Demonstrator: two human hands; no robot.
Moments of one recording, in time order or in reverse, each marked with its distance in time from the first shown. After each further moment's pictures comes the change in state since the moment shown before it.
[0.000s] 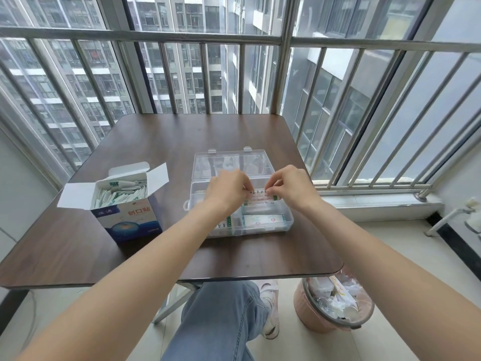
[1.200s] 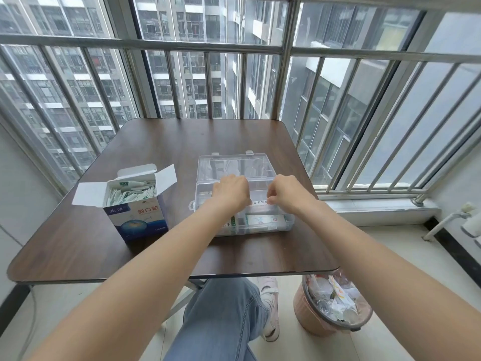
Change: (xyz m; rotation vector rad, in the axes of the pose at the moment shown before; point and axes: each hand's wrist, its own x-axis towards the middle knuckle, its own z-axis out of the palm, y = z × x) left_hand 0.007 -0.003 0.006 0.210 -0.089 -0.053; right_hand -0.001 -0.010 0.008 -0.285 -0.155 0.014
